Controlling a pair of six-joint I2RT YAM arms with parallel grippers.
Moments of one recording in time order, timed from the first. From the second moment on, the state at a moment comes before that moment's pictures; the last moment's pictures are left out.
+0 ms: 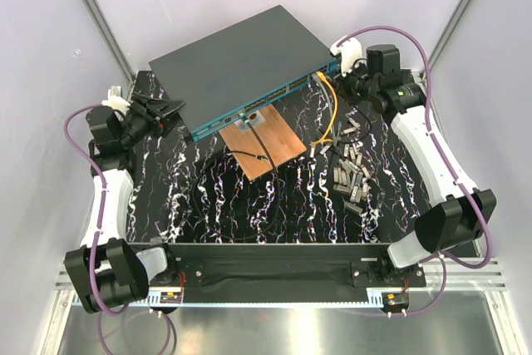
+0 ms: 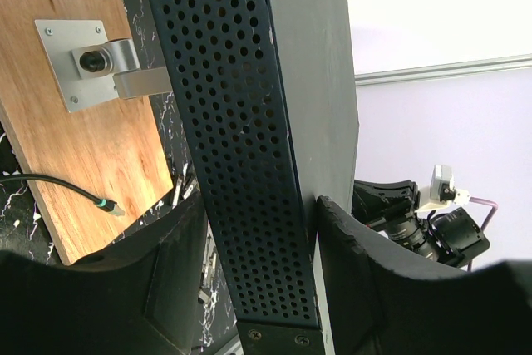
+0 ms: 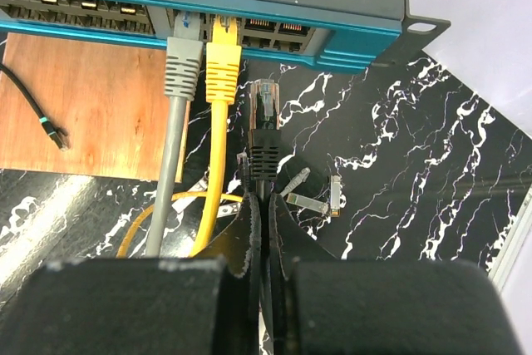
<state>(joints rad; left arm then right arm) 0.26 1.13 0.86 0.09 0.78 -1.18 0.27 1.52 1.61 -0.61 -0.19 -0.35</state>
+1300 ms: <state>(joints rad) 0.26 1.13 0.86 0.09 0.77 -1.18 0.32 1.58 1.69 -0.62 -0.12 -0.36</state>
